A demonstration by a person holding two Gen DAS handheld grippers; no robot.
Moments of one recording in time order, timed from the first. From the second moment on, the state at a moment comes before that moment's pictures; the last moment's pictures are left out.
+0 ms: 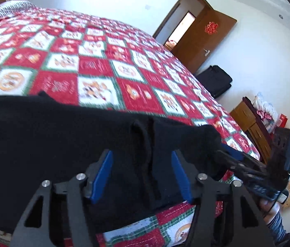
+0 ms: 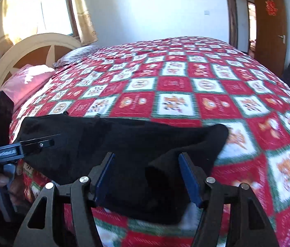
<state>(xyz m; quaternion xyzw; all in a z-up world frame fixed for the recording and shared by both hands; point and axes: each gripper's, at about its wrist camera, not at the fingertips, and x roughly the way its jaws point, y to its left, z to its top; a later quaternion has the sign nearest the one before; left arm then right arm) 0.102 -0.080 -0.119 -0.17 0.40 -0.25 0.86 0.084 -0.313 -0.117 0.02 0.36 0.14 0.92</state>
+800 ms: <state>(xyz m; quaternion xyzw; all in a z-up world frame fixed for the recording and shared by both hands) 0.091 -0.003 -0.126 -0.21 0.38 -0.16 0.89 0.059 -0.220 -0.149 -0.09 0.38 0.23 0.89</state>
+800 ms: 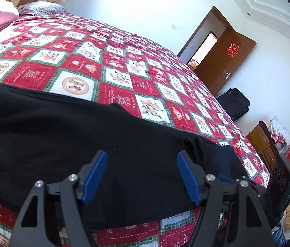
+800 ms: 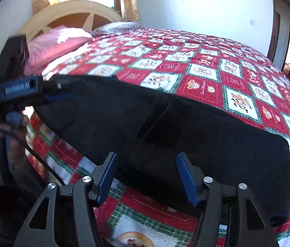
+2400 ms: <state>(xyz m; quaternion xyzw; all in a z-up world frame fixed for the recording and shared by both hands) 0.076 0.134 -0.118 -0.04 0.36 0.04 0.93 0.051 -0.220 -0.142 -0.05 0.33 0.23 0.91</state>
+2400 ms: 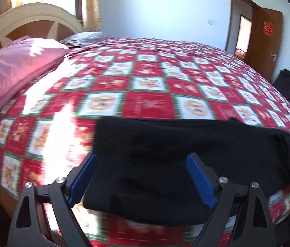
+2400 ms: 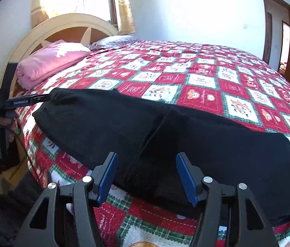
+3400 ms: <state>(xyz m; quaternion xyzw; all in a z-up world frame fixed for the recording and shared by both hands) 0.073 0.190 -0.160 -0.16 0.35 -0.03 0.92 0.038 -0.199 -0.153 -0.10 0.33 0.23 0.91</state>
